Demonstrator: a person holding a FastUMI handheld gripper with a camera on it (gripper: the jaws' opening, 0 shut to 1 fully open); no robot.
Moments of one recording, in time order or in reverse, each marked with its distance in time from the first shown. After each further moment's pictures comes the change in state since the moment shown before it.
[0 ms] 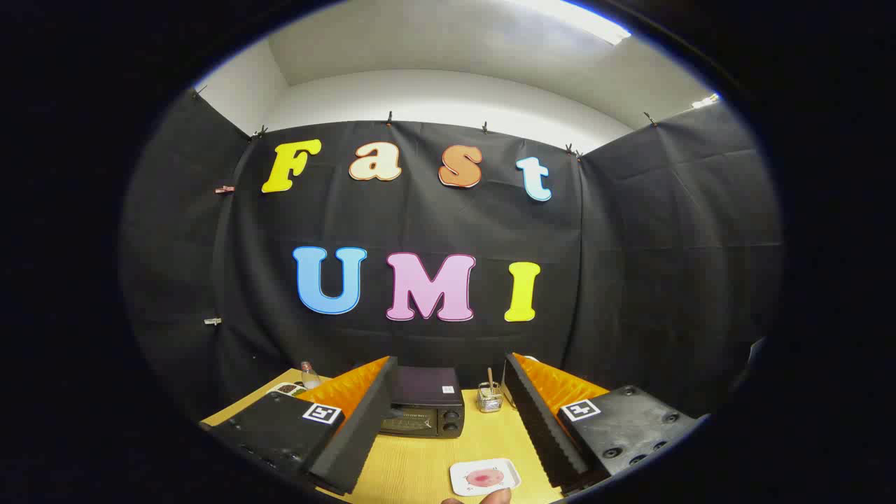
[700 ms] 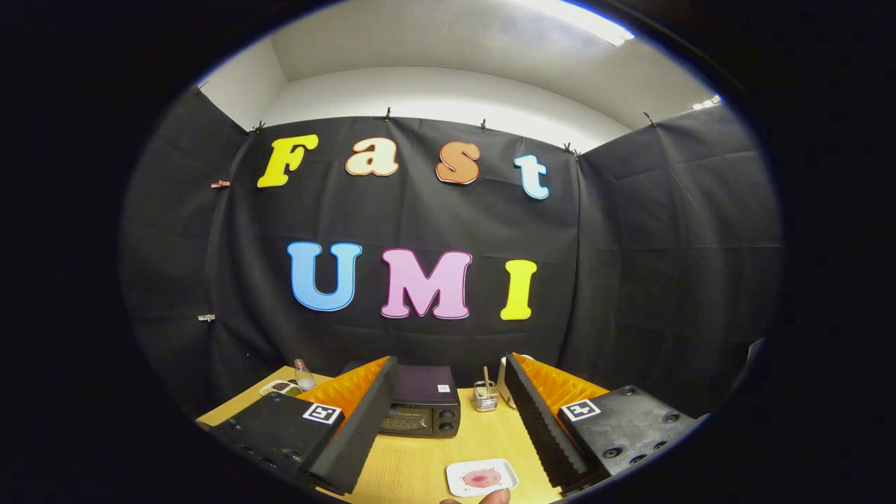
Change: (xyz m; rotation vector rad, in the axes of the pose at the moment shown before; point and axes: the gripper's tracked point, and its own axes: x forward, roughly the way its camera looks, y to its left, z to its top) arm 0.009 -0.001 -0.006 -0.016 0.010 -0.017
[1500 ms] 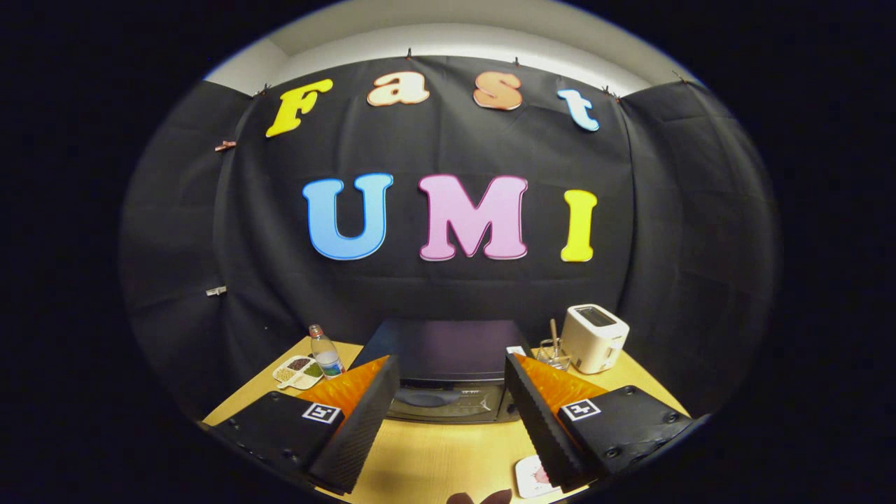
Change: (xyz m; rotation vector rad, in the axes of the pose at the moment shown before) arm 0.146 0.128 -0.175 0.058 0.270 0.130
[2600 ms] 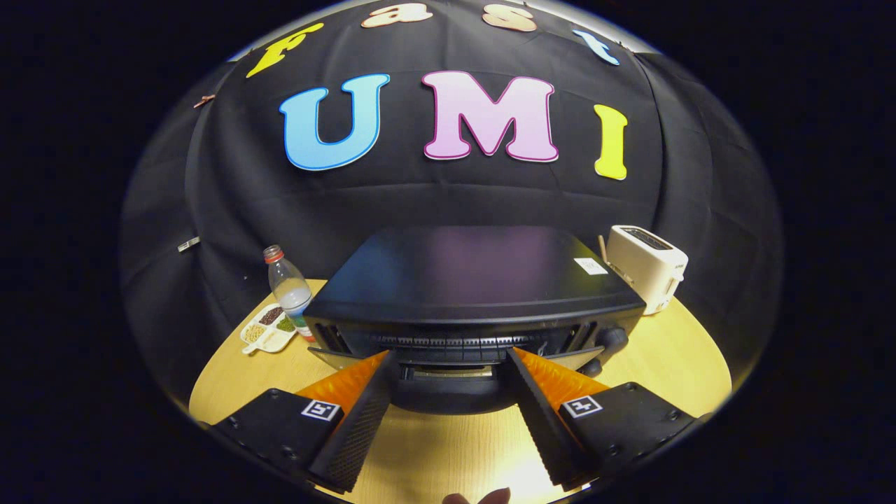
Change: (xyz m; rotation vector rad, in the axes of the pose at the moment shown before) arm 0.078 0.019 -0.148 0.013 0.249 -0.033
